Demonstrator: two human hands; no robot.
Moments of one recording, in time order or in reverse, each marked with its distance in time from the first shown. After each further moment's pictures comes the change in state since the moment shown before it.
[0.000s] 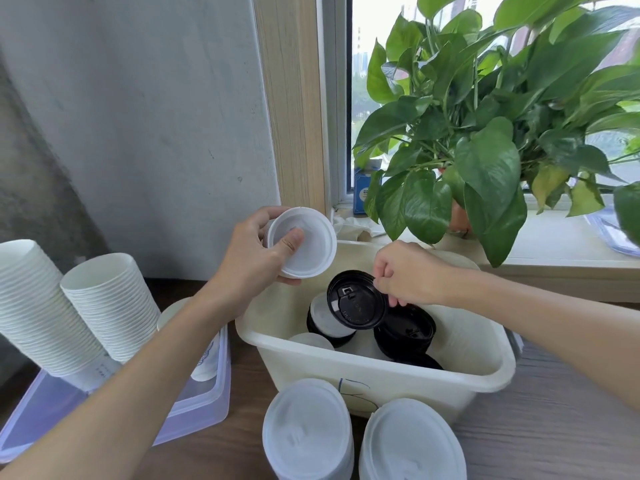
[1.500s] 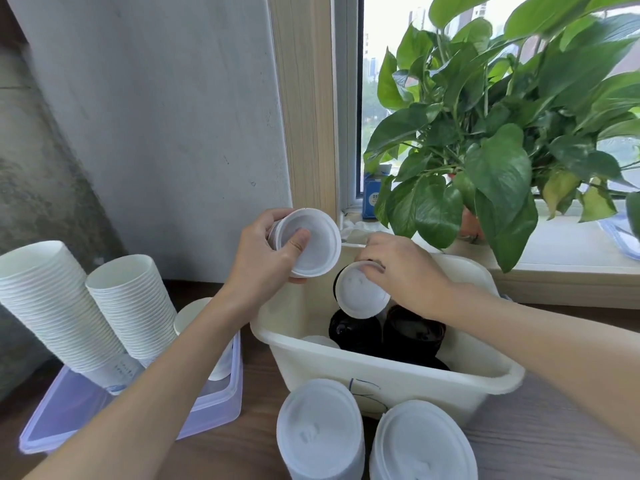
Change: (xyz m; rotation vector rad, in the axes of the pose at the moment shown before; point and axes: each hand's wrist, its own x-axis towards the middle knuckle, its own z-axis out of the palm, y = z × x) left_hand 0.000 -0.005 -0.003 0.001 0.088 0.033; right_hand 0.021 0.001 0.020 -0.147 0.392 -0.451
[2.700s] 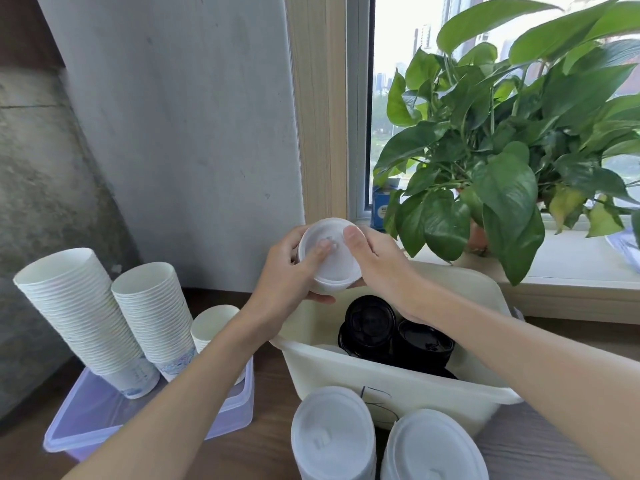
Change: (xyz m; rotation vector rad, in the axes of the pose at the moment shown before) left_hand -0.017 0.014 0.010 -0.131 -0.106 -0.052; right_hand 0.020 -0.068 -0.011 0.890 0.066 0.375
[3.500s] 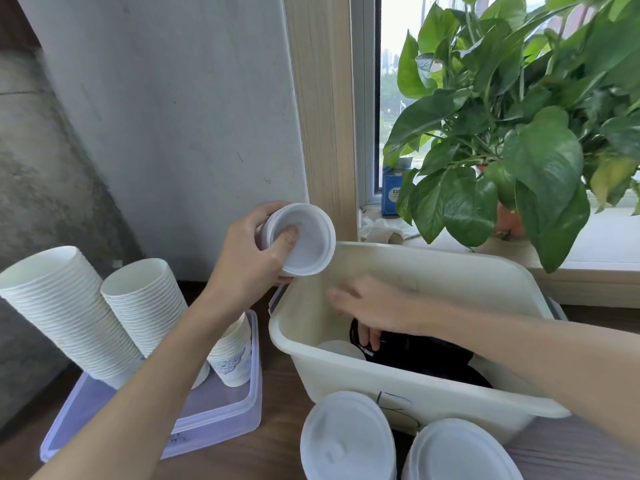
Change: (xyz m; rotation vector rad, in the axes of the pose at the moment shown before) left_hand 0.012 0.000 -0.045 0.256 0.102 0.113; right_hand 0.008 0.064 0.012 -0.374 -0.492 0.258
